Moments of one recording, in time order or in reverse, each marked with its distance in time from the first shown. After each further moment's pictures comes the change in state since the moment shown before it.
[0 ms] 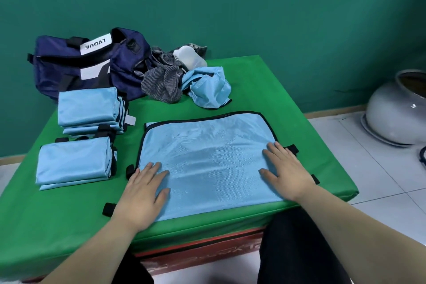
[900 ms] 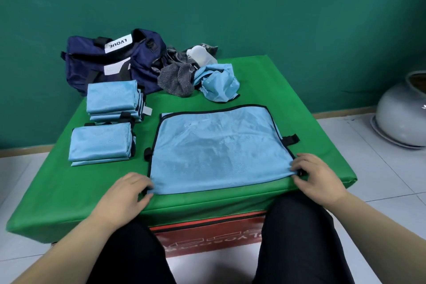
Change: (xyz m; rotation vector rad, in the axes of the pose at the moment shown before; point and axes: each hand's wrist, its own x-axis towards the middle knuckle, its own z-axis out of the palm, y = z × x) left_hand -0.074 -0.047 -0.024 0.011 0.105 0.154; right_hand -0.069 0.041 0.004 0.219 0.301 -0.108
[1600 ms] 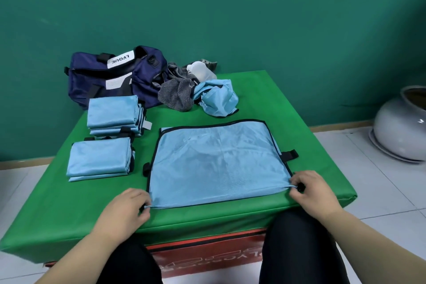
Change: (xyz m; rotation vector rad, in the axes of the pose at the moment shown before) left_hand 0.007 0.005 0.005 0.002 0.044 -0.093; right_hand 0.008 -0.010 0.003 0.038 0.000 0.207
